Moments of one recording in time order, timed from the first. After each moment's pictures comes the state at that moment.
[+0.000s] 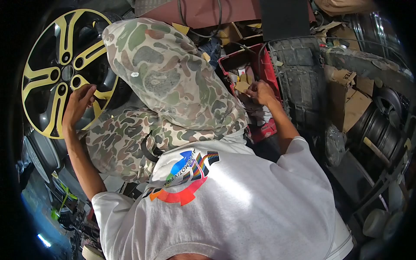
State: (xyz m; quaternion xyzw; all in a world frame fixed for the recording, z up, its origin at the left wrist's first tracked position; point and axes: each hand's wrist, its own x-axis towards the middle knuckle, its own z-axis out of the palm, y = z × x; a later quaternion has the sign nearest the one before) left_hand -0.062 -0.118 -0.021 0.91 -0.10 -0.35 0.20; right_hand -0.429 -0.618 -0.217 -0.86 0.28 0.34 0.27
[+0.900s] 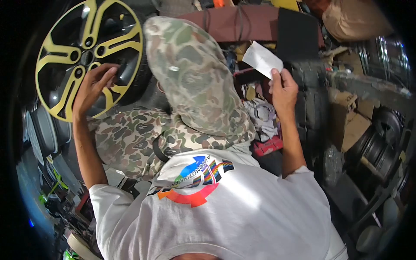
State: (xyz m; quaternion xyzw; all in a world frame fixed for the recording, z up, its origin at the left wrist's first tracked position) left_hand -0.072 -0.145 0.001 0.87 -0.17 -0.31 0.35; right_hand -0.340 -0.583 -0.086 -0.76 0.33 -0.12 0.54
